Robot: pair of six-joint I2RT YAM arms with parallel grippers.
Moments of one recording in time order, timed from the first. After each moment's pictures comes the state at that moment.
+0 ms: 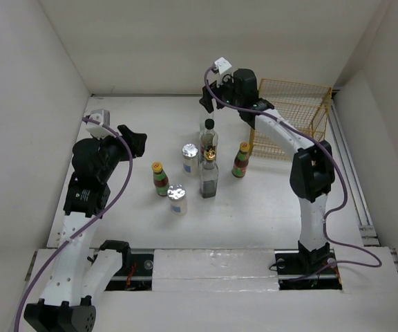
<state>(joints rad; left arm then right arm) -0.11 0.78 0.89 -0.25 0.16 -0.39 0.45 2.08 1.87 -0.05 -0.30 -0.11</state>
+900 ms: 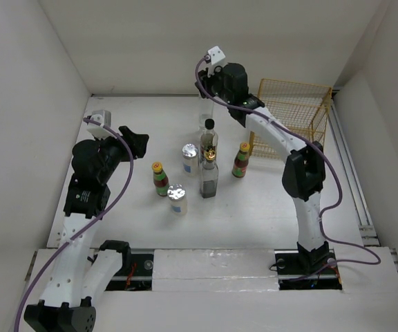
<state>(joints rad) -0.11 0.77 0.88 -0.24 0.20 -0.39 0.53 2.15 2.01 0.03 -0.12 -0.07</state>
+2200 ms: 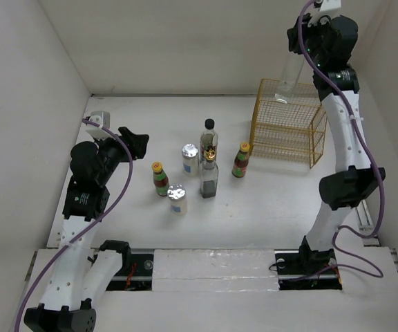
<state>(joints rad) -0.11 0.75 0.88 -0.23 0.21 -0.39 0.08 1.85 2.24 -0.28 -0.12 -0.05</state>
